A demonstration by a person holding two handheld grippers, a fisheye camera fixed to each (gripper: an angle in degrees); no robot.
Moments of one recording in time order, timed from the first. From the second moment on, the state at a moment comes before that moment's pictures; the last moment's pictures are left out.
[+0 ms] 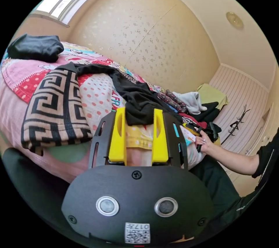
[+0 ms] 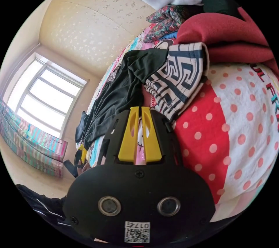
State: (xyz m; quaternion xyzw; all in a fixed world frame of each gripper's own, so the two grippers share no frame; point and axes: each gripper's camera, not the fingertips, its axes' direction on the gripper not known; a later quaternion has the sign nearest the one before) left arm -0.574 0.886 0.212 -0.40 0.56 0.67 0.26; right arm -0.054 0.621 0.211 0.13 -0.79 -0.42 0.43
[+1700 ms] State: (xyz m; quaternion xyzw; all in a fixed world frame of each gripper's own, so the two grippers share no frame) left arm -0.603 0.800 0.103 -0.22 0.48 0.75 0.39; right arm -0.008 0.817 0.208 0.26 -0.67 -0.63 0.31
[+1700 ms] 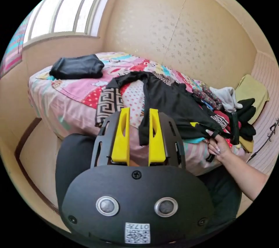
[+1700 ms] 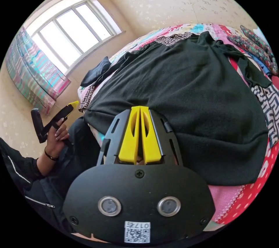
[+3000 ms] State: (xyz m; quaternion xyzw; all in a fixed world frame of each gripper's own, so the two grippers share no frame) left arm -0.251 0.714 0.083 -0.40 0.57 0.57 0.43; right arm -0.038 0.795 0.220 0.23 -0.70 -0.62 0.27
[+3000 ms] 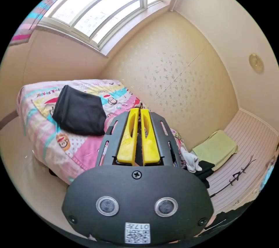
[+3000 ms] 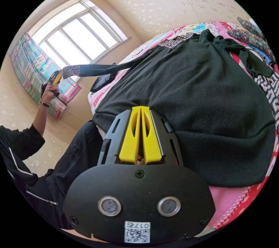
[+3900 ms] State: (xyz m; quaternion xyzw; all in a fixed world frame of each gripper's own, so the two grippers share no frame) left arm -0.306 1.184 -0.088 -0.48 0.48 0.73 0.06; right arm -0.065 0.769 0.216 0.21 -0.71 -0.62 0.24
